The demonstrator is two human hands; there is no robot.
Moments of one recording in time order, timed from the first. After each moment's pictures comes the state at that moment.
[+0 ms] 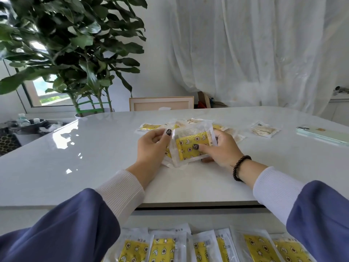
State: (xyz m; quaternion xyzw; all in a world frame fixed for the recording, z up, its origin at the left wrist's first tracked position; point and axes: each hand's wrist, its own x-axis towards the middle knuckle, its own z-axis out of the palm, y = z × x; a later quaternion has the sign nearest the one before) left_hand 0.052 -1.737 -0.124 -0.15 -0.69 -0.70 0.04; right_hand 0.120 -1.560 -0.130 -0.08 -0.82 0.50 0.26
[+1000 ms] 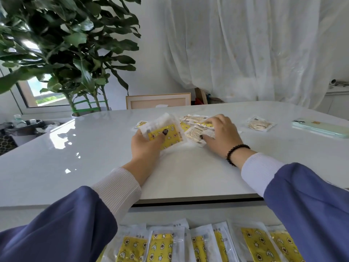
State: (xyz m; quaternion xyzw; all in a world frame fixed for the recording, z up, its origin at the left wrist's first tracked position) left_hand 0.039 -1.736 -0.131 -0.09 -0.70 -0.71 0.06; right_hand 0.100 -1.528 -0.130 -0.09 -0.93 0.12 0.34
